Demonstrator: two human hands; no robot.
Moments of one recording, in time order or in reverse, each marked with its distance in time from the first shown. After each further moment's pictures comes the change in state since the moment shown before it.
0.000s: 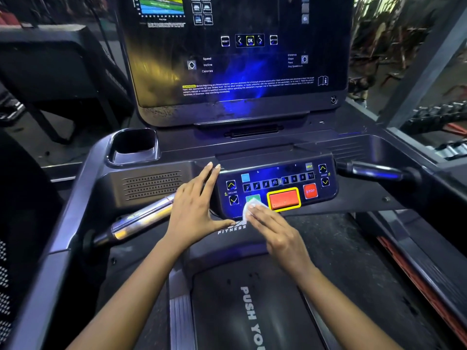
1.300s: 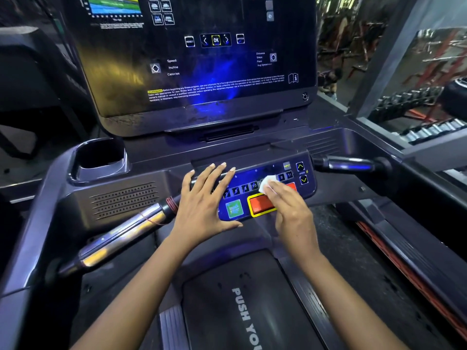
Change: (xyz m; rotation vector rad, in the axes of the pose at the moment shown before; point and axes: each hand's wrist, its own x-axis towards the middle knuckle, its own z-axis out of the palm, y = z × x) left_hand 0.038 0.032 0.018 0.095 -0.002 0.197; right_hand 0.015 0.033 -0.024 -0.072 0.086 0.384
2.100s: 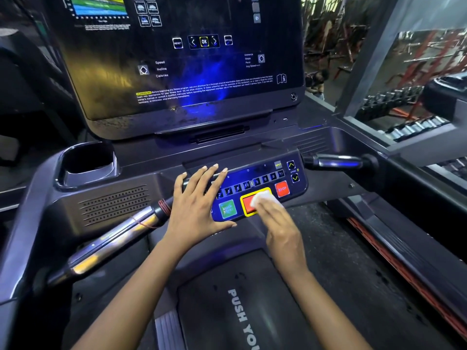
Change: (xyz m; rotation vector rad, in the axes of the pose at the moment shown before) left_hand -0.001 0.000 0.001 0.017 -0.010 0.004; right_hand -0.034 -0.003 0.012 -0.032 -0.011 0.061
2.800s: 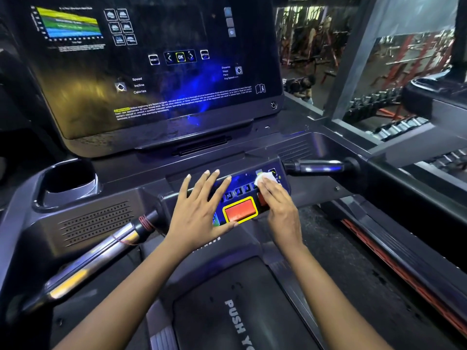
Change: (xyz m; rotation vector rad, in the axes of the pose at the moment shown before) left_hand 0.028 0.024 0.004 0.081 -0.017 0.126; right_hand 0.046 0.044 -0.008 0.032 0.019 0.074
